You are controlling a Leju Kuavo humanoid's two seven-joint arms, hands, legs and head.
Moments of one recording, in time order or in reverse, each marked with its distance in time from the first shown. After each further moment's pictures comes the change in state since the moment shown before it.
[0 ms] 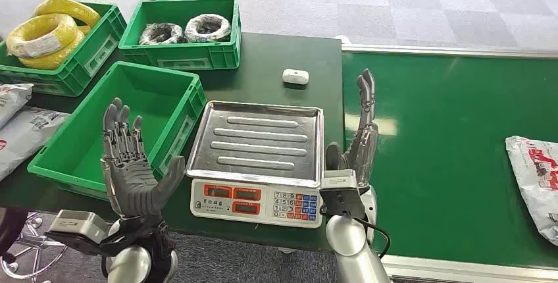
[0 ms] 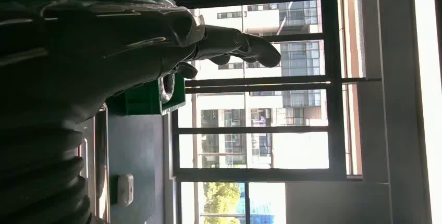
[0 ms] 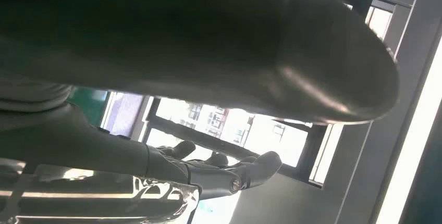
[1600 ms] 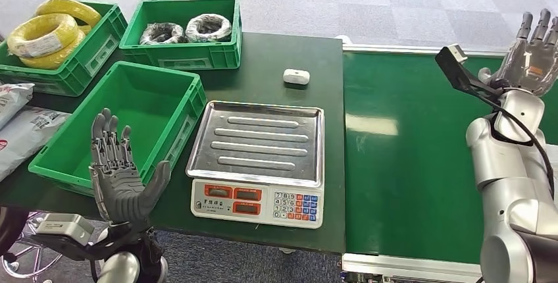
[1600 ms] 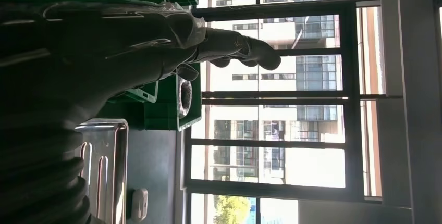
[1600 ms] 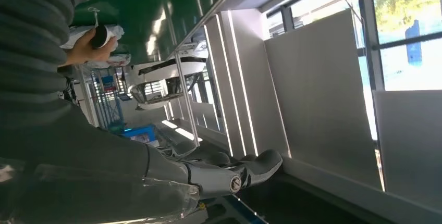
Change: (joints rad) left arm 0.059 -0.022 0.098 -0.012 0.028 -0.044 0.000; right arm -0.711 -0.539 -0.409 0.859 1.006 0.046 0.684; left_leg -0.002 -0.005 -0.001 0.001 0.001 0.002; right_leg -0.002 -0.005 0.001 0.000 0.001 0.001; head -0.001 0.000
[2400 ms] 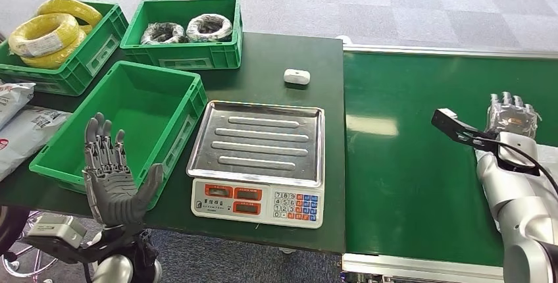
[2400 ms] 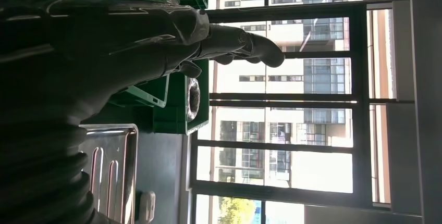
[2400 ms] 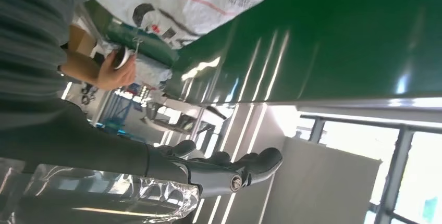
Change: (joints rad) left arm 0.026 -0.009 0.050 -0.009 0.005 -0.050 0.000; right arm 0.048 -0.088 0.038 0.266 0.003 0.294 -0.063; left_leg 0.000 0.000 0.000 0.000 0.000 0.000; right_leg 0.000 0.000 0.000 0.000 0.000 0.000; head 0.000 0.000
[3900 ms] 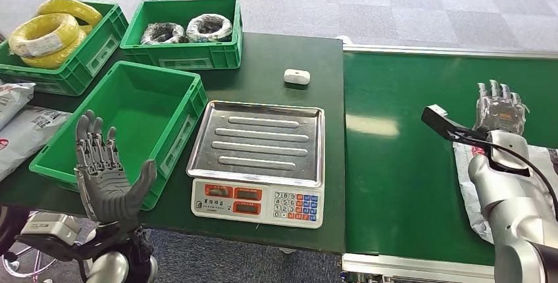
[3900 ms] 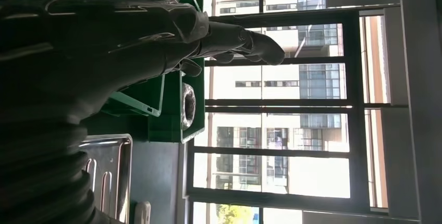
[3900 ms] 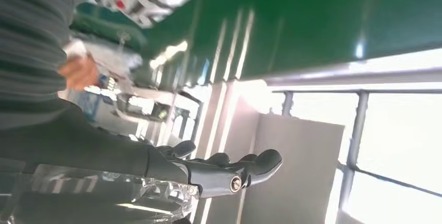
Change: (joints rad) left arm -0.018 0.000 0.029 -0.001 -0.008 -0.014 0.000; right arm -0.001 0.037 -0.024 -0.021 0.037 -0.156 -0.105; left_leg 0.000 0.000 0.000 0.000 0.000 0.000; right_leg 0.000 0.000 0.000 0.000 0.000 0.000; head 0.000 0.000
